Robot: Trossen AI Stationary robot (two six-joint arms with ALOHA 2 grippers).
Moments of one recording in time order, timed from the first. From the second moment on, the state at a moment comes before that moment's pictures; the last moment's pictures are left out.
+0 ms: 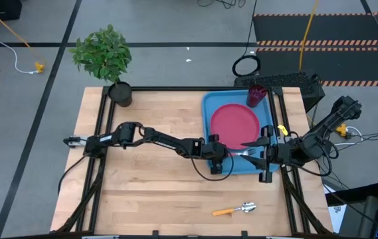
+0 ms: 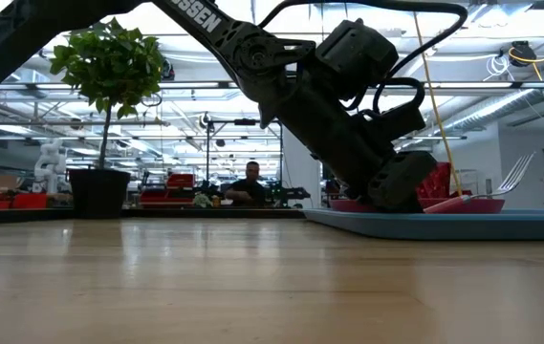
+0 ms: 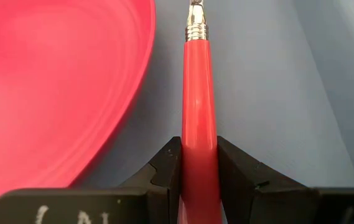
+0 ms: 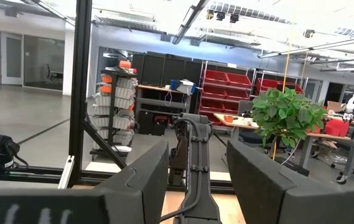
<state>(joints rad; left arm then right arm) -0.06 2.40 1.70 -0.03 -0.16 0.04 0.69 0.83 0.64 0.47 0.76 -0.27</state>
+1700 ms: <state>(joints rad) -0.06 2.30 1.69 -0.19 -0.18 0.04 0.69 0.83 0.64 0.46 0.76 -0.28</state>
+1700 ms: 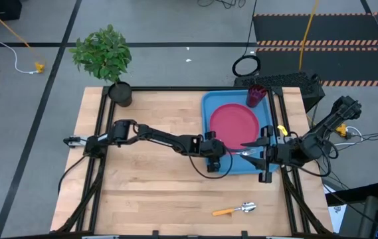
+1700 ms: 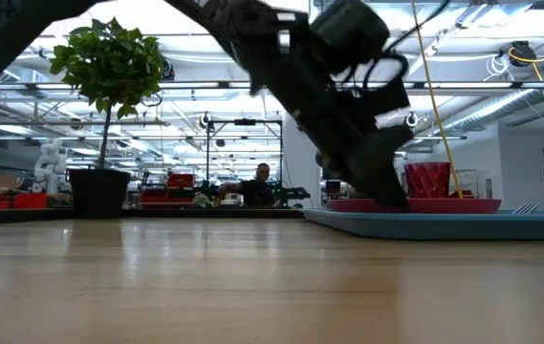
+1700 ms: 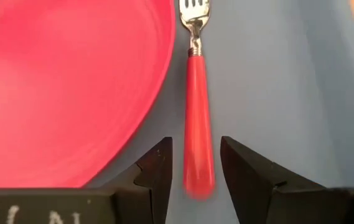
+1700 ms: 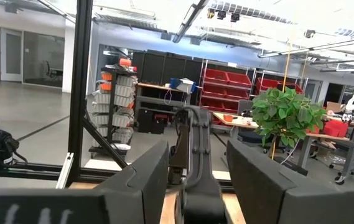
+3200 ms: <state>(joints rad) -0.40 1.76 1.30 -0.25 -0.30 -0.38 0.87 1.16 0.64 0.12 0.70 0.45</state>
